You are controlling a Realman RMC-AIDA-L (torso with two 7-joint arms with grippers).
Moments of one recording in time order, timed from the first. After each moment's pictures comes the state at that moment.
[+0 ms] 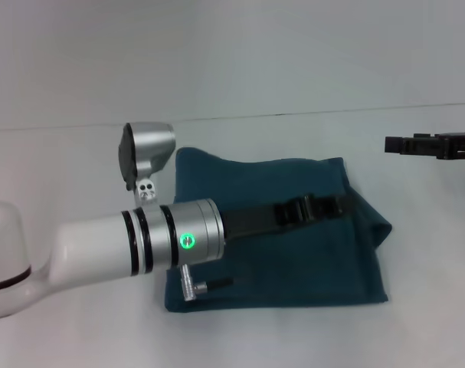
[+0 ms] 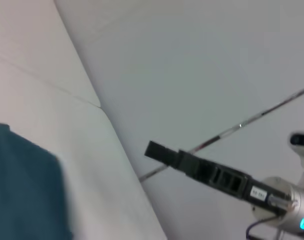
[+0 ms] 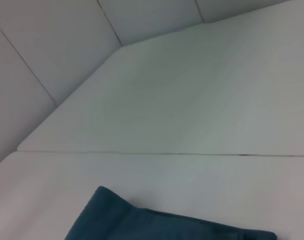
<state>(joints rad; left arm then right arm) -0.81 -2.17 1.53 0.34 1.08 1.09 -1.99 0.60 1.95 -0.53 -0.77 -2.16 -1.38 1.98</state>
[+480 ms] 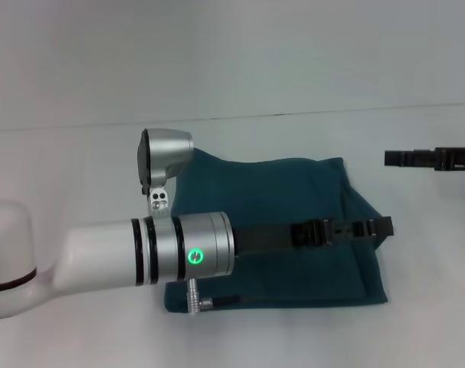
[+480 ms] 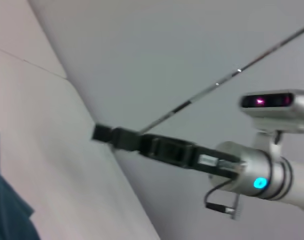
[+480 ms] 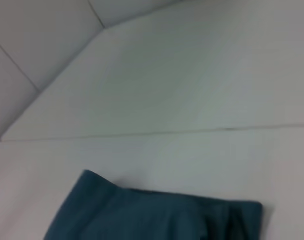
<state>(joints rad) -0.81 -2.17 1.60 0.35 1.08 1.16 -1.96 0.61 1.94 -0.53 -0.73 -2.23 -1.35 2.04</state>
